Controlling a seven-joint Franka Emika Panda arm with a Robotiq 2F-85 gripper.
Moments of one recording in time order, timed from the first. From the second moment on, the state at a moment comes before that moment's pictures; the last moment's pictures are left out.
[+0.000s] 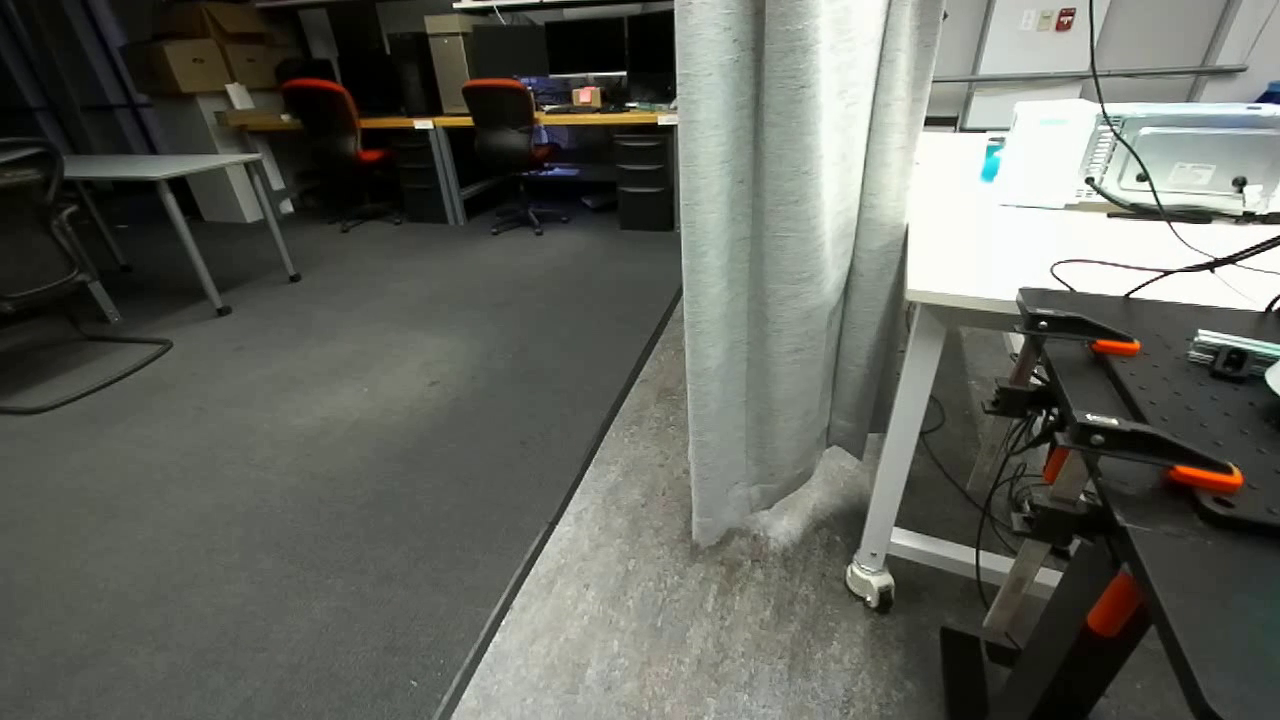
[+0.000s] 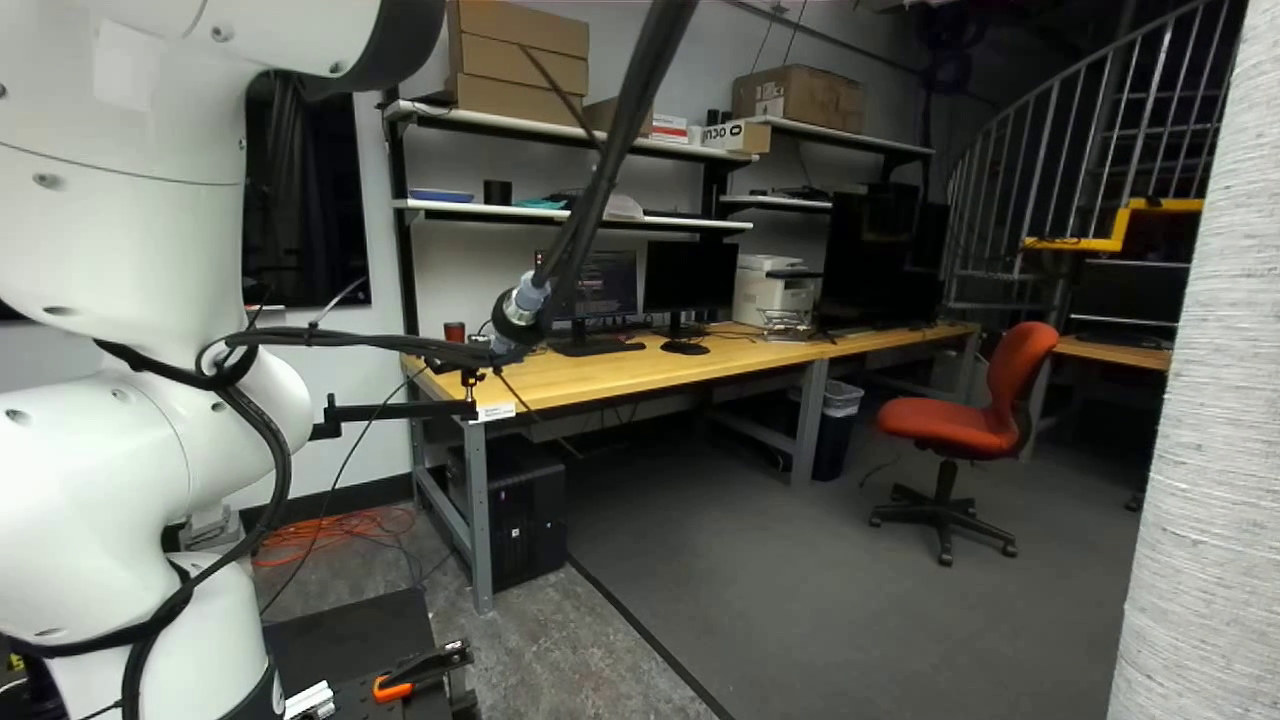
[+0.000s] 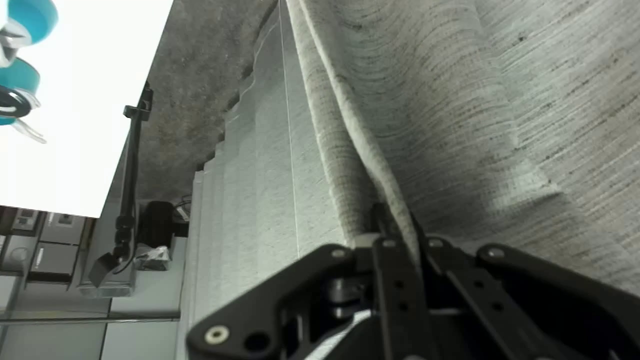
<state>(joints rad) -0.75 0.28 -0.40 -1.51 0.36 2.51 -0.28</state>
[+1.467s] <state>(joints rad) -0.82 0.14 0.08 -1.67 0.61 2.45 -0.93</state>
